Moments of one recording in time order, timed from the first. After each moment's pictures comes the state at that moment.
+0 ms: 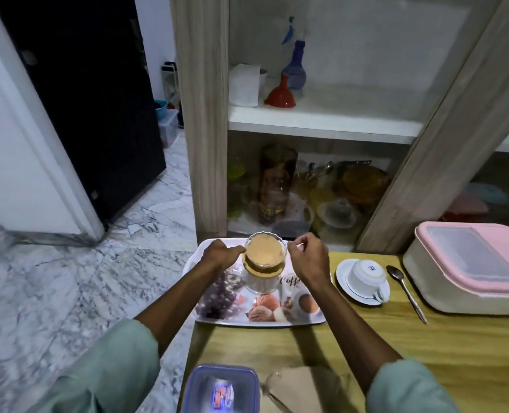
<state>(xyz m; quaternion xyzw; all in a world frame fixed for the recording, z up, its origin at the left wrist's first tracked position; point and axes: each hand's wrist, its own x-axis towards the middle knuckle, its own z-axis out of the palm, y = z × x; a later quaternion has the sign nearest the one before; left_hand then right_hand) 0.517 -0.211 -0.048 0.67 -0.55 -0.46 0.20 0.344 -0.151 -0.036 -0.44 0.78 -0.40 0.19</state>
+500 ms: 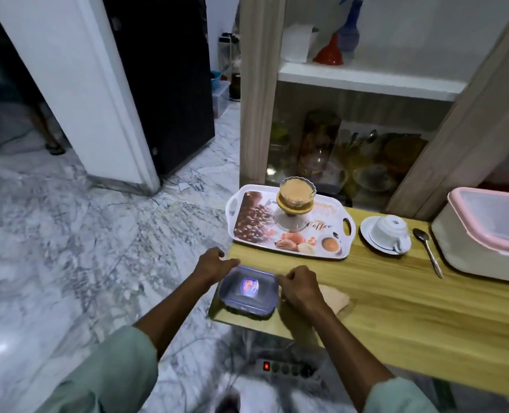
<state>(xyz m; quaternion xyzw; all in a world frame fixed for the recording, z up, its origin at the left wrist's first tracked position) 0.601 -0.017 -0.108 0.74 -0.50 -0.41 0.20 0.406 0.021 -0.116 -0.51 0.75 -0.20 0.36</state>
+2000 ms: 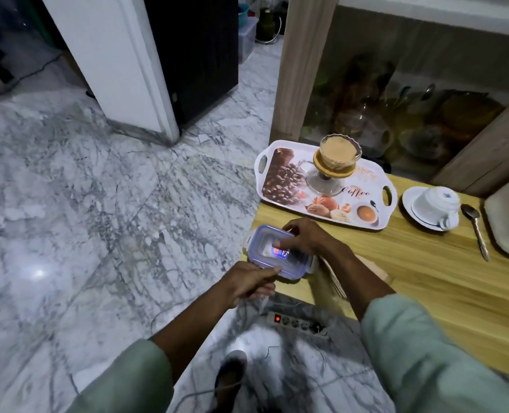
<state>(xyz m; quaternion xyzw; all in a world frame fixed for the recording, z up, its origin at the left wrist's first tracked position) 0.596 0.057 -0.157 0.60 -0.29 -0.70 0.24 0.432 -0.040 -0.126 -0.70 0.59 -0.04 0.41</state>
